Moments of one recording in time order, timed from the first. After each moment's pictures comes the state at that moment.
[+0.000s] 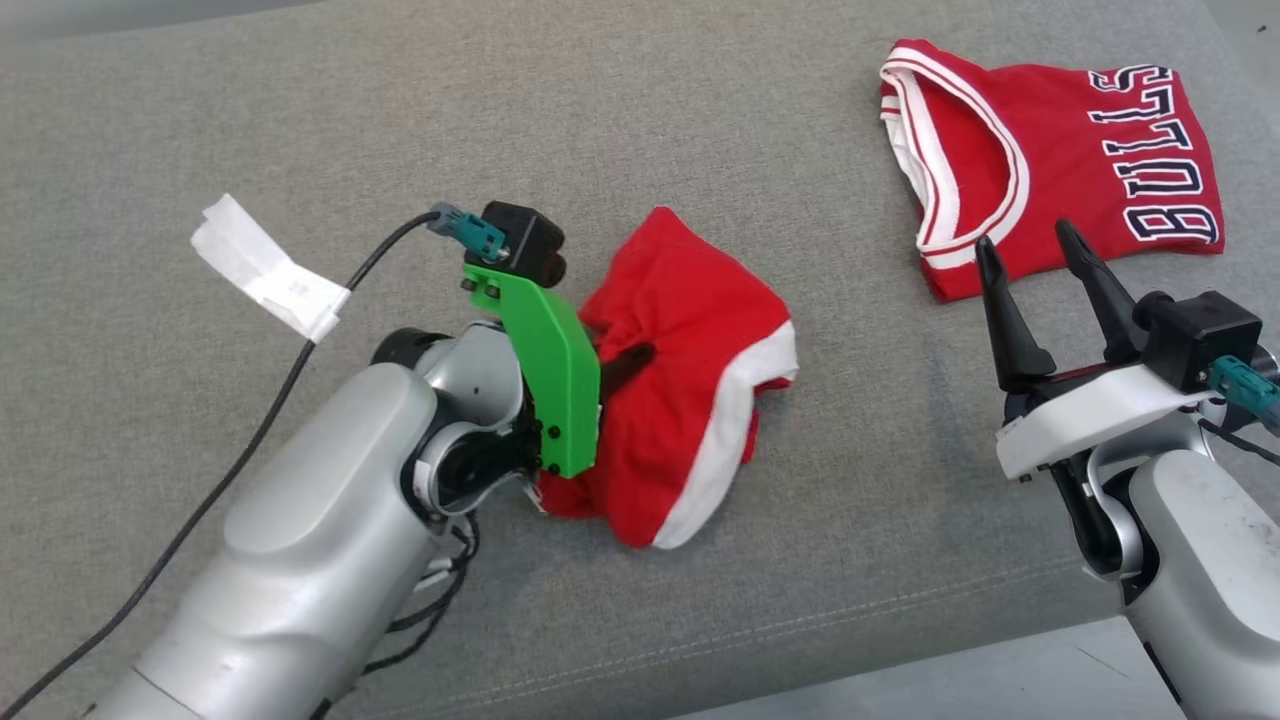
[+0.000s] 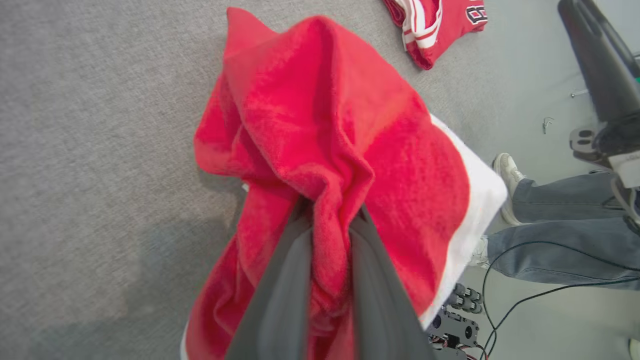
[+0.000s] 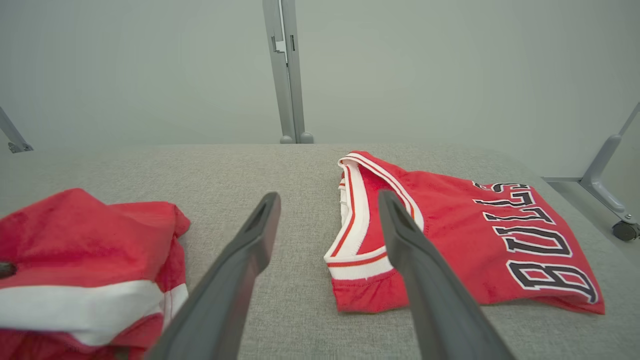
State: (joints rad) left arm -0.70 0.12 -0.76 0.31 -1.03 -0.03 0.58; right arm -0.29 -0.34 0.39 0.19 0.43 -0.09 -0.25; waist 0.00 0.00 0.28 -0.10
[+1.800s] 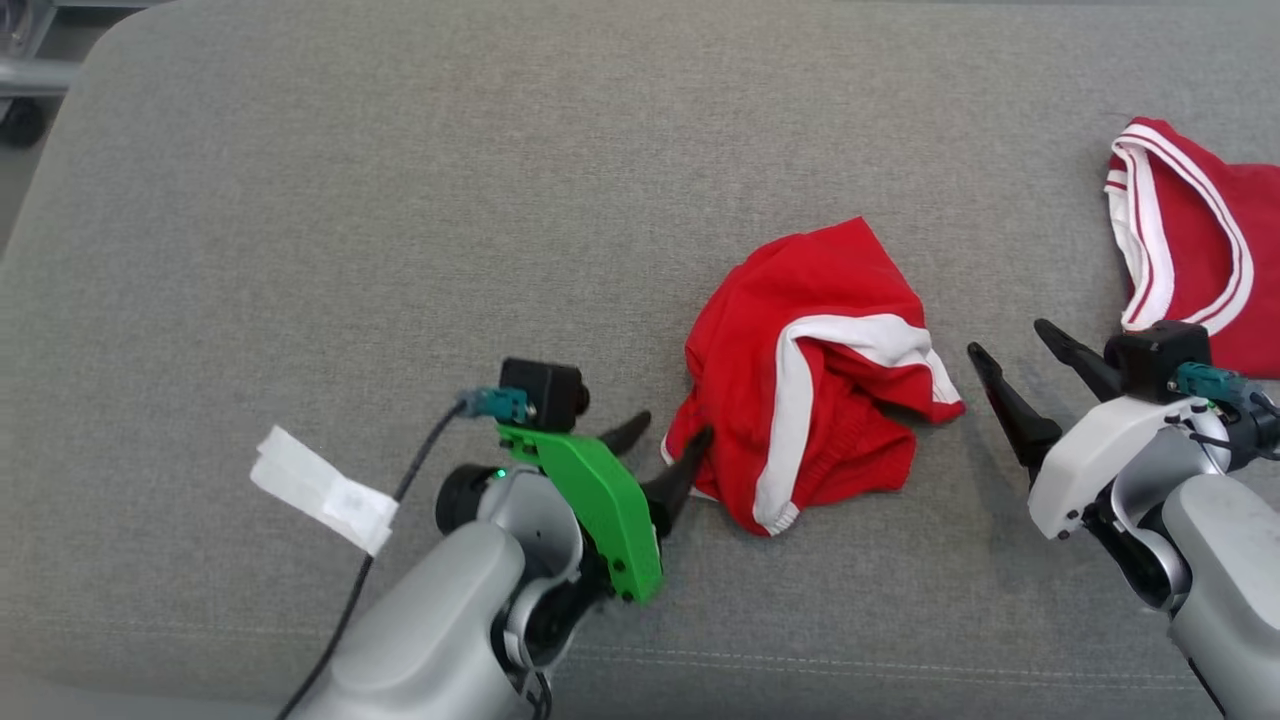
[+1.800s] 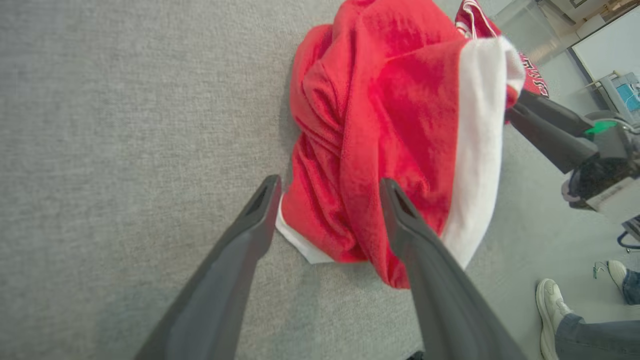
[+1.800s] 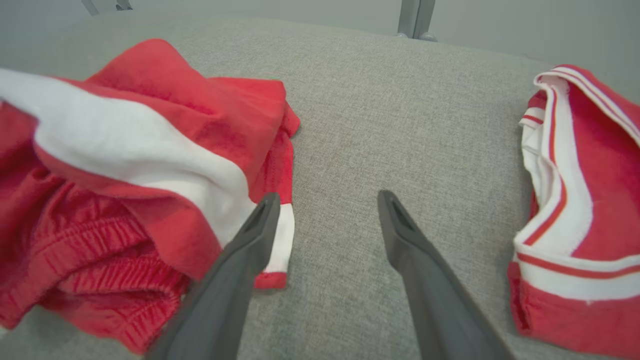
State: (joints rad) left arm -0.52 0.04 -0.80 0.38 -0.94 0.04 0.15; right arm -0.30 -0.43 0.46 0.37 0.47 0.07 -0.07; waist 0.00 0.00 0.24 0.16
